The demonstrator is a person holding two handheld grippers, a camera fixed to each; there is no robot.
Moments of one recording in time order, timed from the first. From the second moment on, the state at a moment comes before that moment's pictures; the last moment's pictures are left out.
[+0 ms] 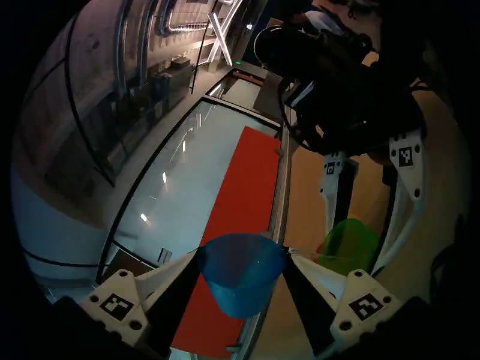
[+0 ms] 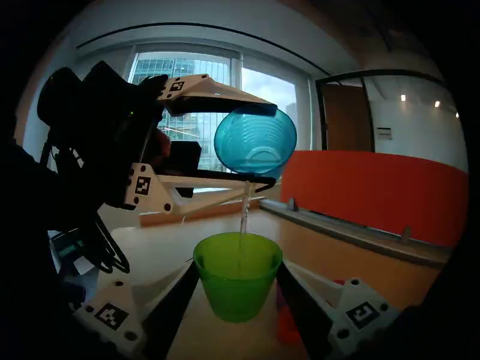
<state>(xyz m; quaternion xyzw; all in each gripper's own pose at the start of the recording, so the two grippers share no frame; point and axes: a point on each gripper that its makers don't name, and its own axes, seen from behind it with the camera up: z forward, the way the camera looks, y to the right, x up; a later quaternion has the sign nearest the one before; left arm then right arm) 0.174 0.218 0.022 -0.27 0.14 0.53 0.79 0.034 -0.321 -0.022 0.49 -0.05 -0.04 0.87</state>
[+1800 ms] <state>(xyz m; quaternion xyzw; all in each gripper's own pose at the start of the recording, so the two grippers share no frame) 0.190 0.228 0.011 -0.25 0.18 0.60 0.74 0.038 -0.316 -0.018 0.48 -0.04 -0.04 0.87</state>
